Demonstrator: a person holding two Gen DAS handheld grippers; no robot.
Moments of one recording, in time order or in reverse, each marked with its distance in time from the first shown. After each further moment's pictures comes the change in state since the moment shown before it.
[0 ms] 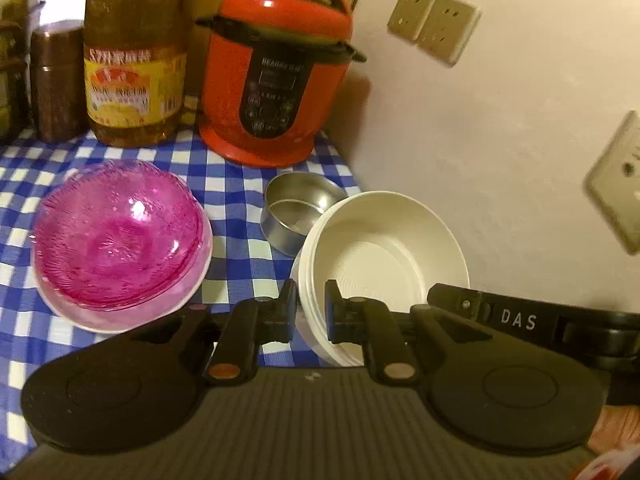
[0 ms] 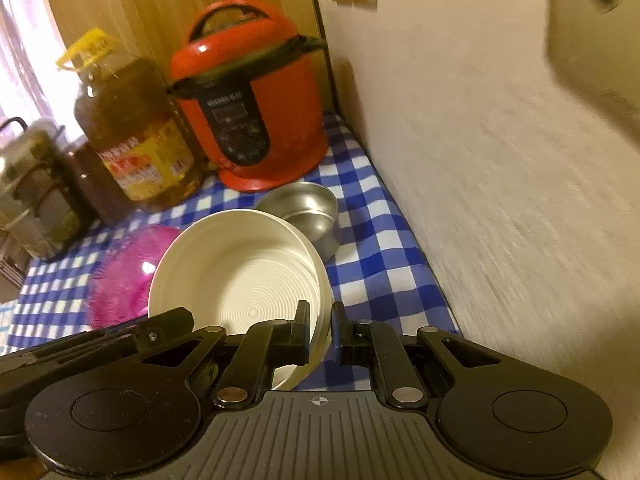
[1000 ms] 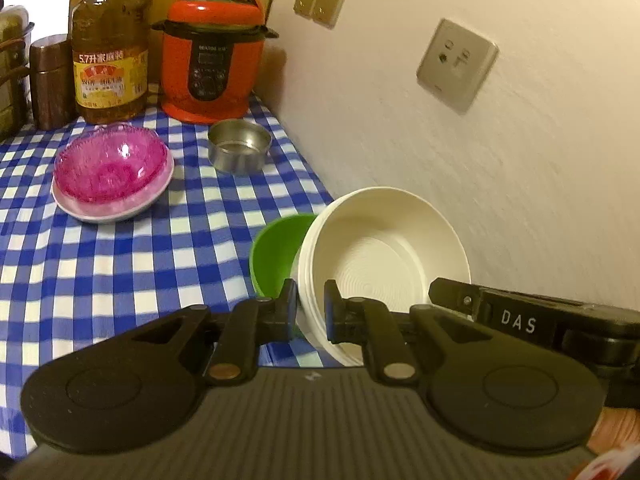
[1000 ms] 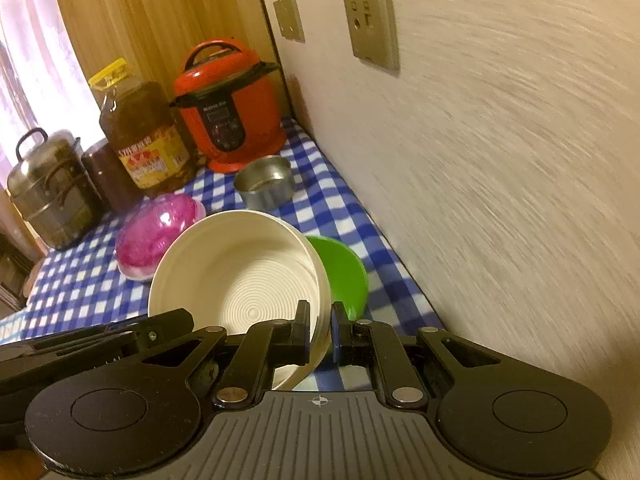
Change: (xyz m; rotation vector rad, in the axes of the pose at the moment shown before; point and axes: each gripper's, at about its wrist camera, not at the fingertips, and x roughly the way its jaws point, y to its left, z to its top) left arm -0.137 -0.058 -0.111 0.130 0.052 -0.086; right arm -0.168 -0.009 -0.132 0.086 -0.065 -0.077
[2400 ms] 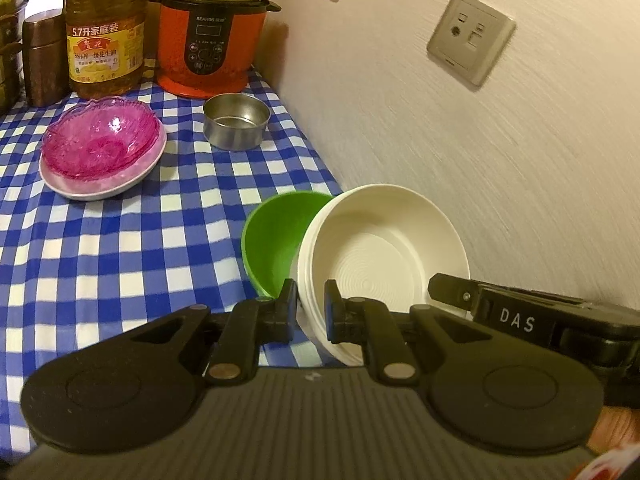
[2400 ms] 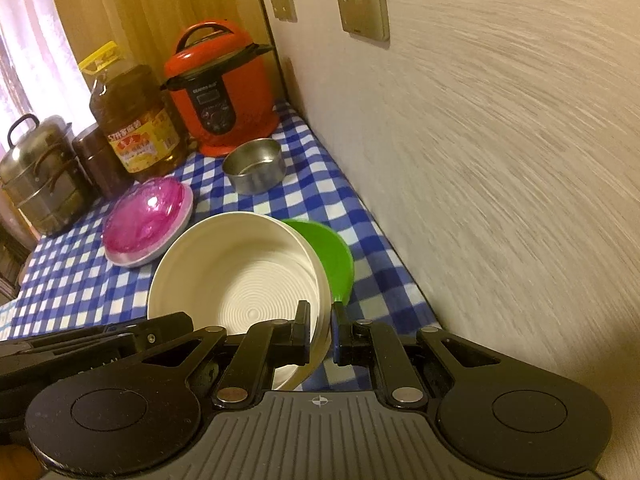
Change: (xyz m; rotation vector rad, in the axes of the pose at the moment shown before) left arm 0.031 0.002 0.004 -0.029 0.055 -0.004; right arm 0.023 -0.013 0.002 -0.012 0.037 -0.004
